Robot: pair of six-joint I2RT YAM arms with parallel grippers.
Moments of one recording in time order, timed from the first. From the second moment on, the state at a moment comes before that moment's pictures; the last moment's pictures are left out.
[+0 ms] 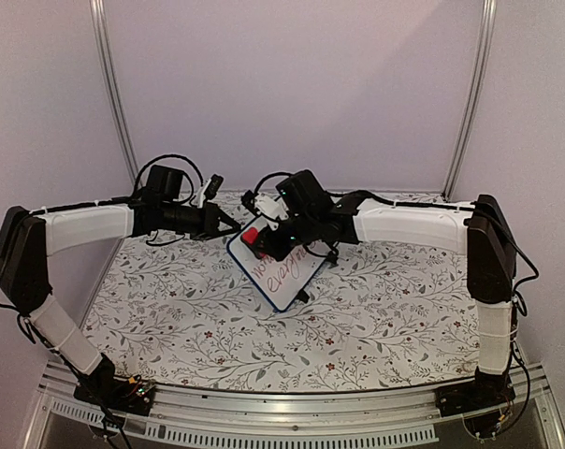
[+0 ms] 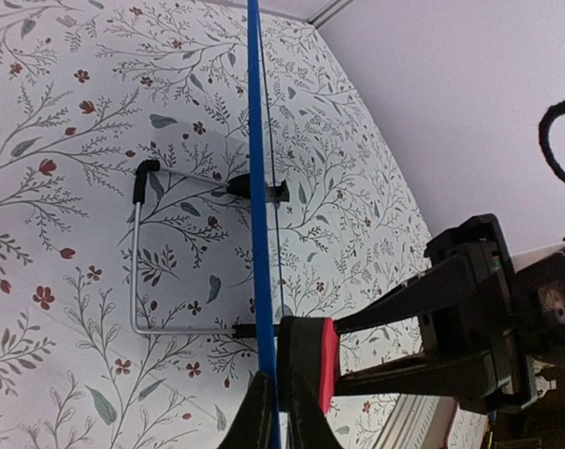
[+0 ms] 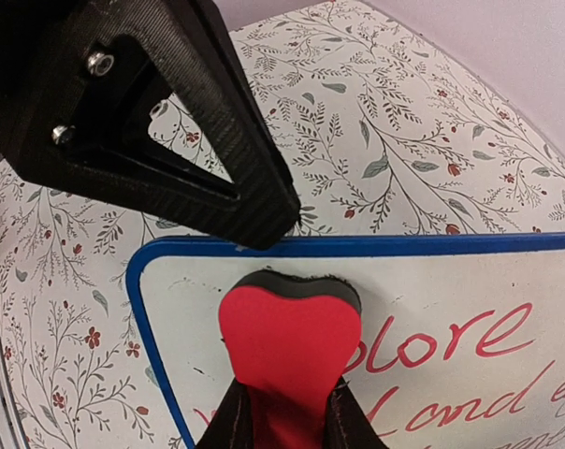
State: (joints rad) left arm -0.41 1.60 1.07 -0.11 0.67 -0.41; right arm 0.94 2.06 1.70 -0.30 -0.12 -0.03
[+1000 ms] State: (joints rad) left arm -0.41 1.60 1.07 -0.10 0.69 -0.42; right arm 1.00 2.00 1.57 -0.30 -0.13 -0.03
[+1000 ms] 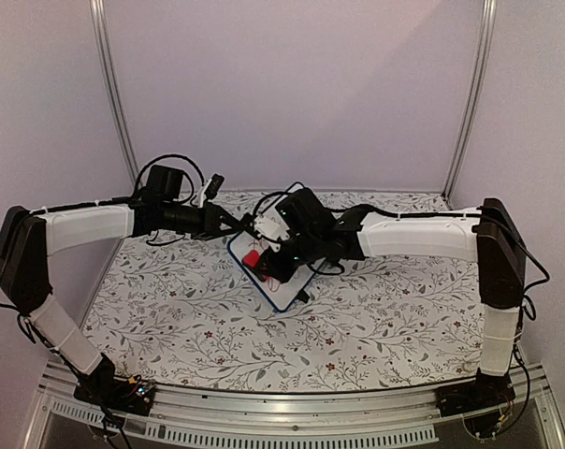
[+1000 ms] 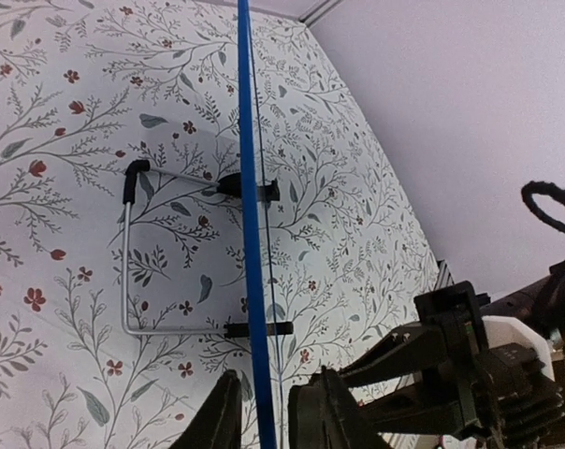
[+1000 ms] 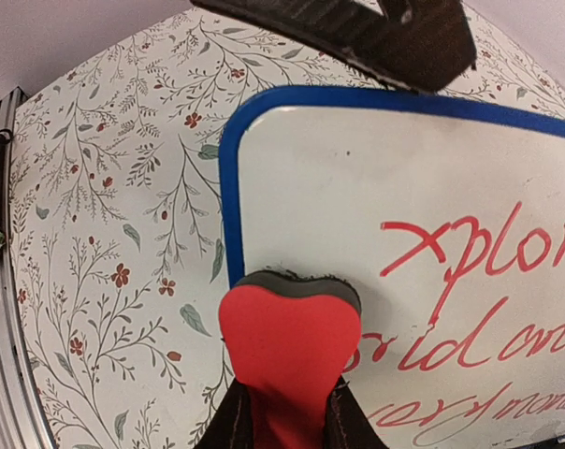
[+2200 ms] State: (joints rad) left arm -0.42 1.63 1.07 -0.10 0.70 -0.42; right arm 0.93 2.03 1.65 -0.30 -0.12 -0.02
